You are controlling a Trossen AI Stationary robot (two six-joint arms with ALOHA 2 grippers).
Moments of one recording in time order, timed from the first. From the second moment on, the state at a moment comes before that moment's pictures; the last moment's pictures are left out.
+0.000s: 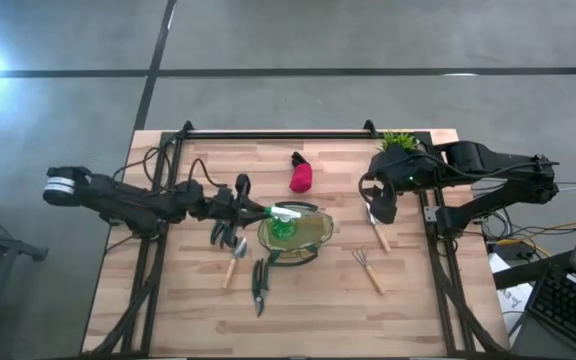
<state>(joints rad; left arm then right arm) 0.00 1.17 0.42 0.94 0.13 -0.08 0.06 1.20 1.48 -1.16 0.26 0.35</state>
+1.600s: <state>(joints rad) -0.03 1.22 0.12 1.23 0.12 -0.07 0.06 1.20 1.48 -1.16 0.26 0.44</state>
